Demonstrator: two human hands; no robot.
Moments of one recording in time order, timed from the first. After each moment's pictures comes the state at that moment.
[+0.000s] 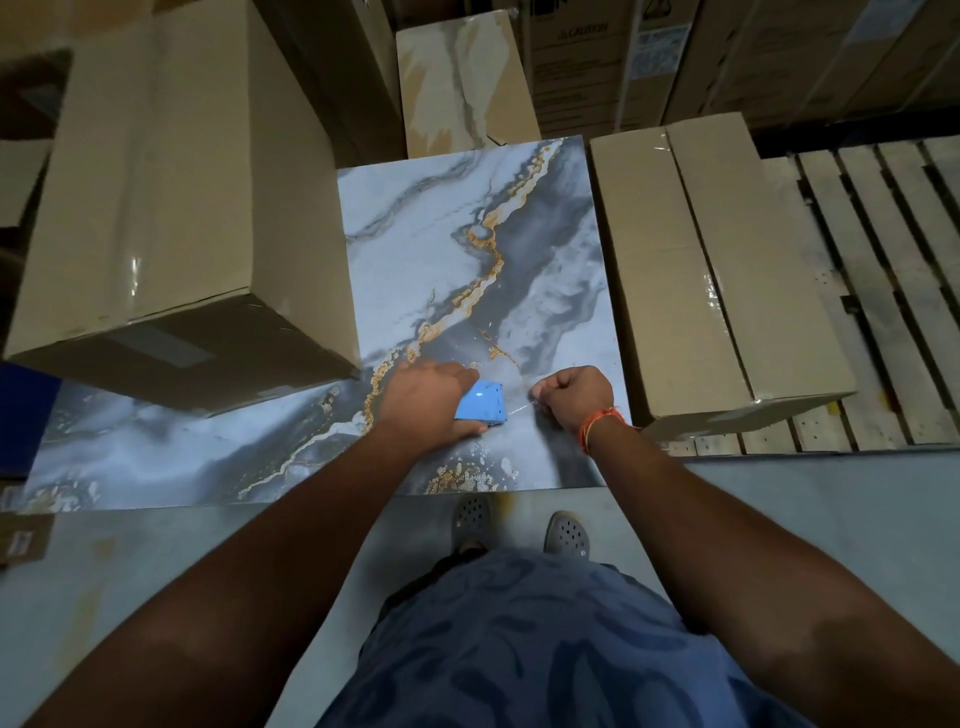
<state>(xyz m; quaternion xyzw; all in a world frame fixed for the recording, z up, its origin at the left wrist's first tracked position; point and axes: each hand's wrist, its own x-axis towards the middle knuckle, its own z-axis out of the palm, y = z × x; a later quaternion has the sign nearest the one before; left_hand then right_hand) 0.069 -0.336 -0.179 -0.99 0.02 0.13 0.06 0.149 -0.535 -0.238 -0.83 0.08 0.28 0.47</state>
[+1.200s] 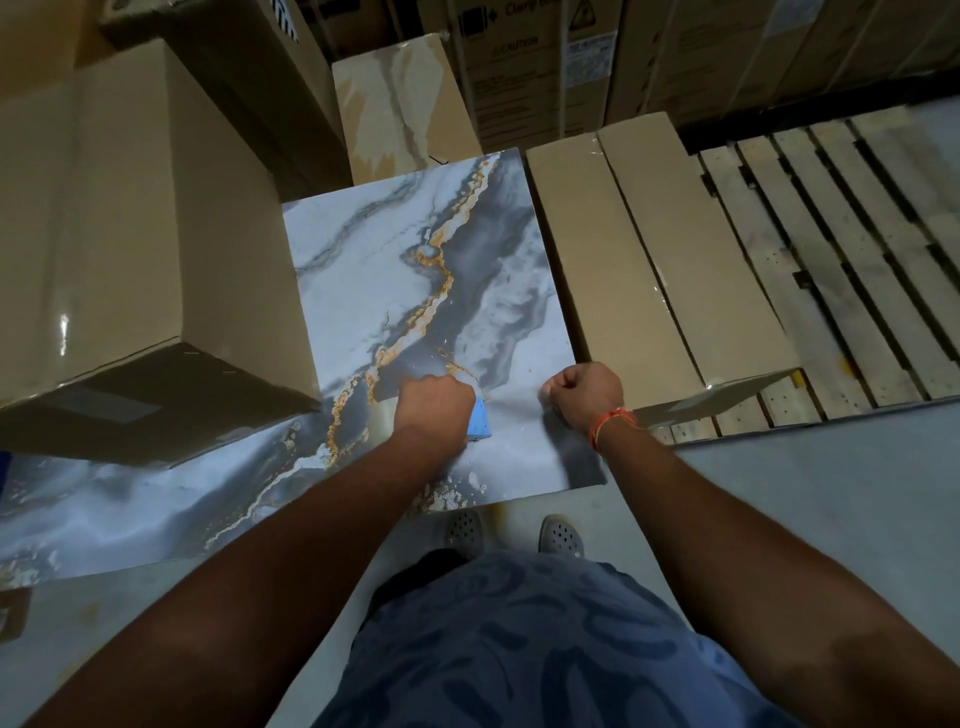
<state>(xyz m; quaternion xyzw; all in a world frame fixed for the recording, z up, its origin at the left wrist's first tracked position) 0.108 -0.408 -0.166 -0.95 -0.01 0.25 0.19 0.168 -0.592 -0.229 -0.88 0.07 0.22 0.41</state>
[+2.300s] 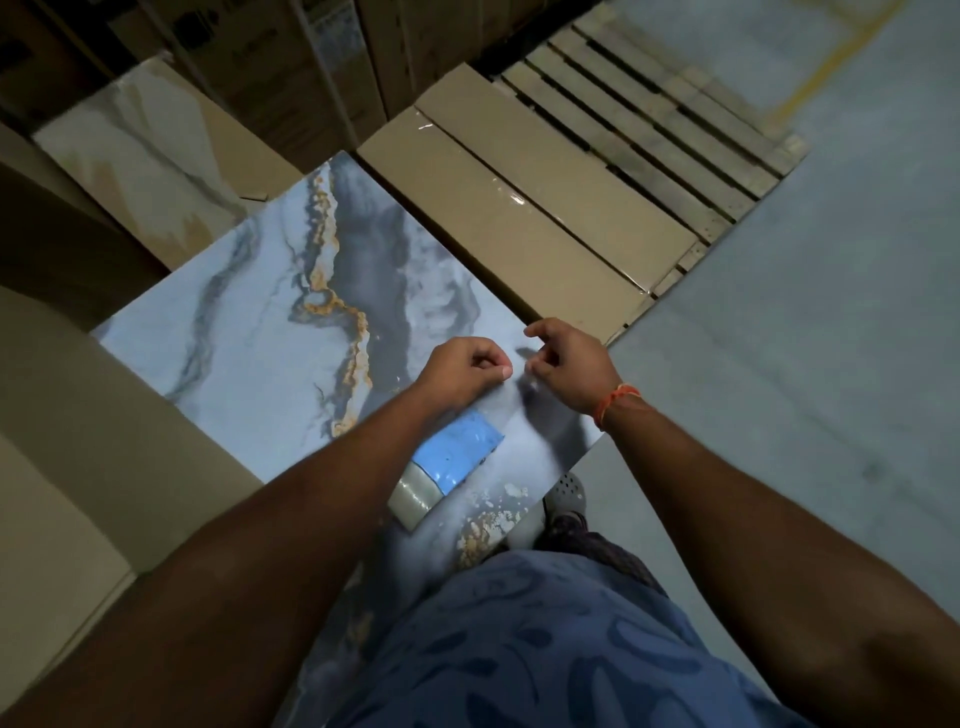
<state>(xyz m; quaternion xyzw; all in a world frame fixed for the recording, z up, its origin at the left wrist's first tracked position) 0.203 -0.381 -0.233 -0.77 0.07 0.37 -0.52 0.140 -0.560 -0.213 -0.90 0.16 0.10 0.39</state>
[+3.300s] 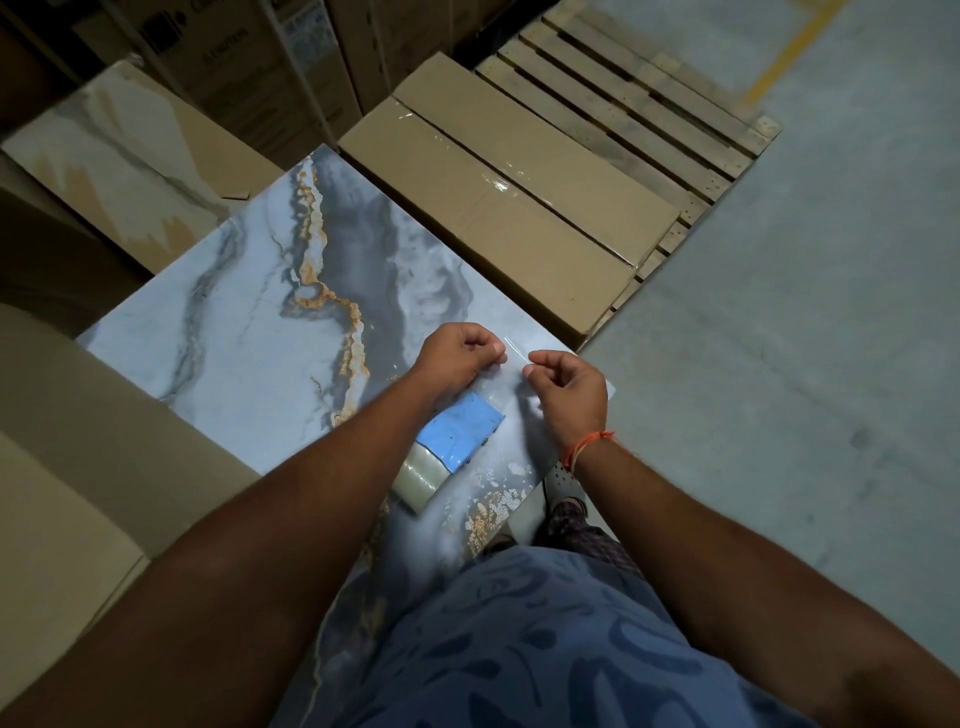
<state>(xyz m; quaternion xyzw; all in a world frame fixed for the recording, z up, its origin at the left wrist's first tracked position) 0.198 -0.380 -0.231 -0.73 0.02 0.38 -0.57 0.080 -0.501 -0.227 -0.67 0.40 -0.08 0.61</state>
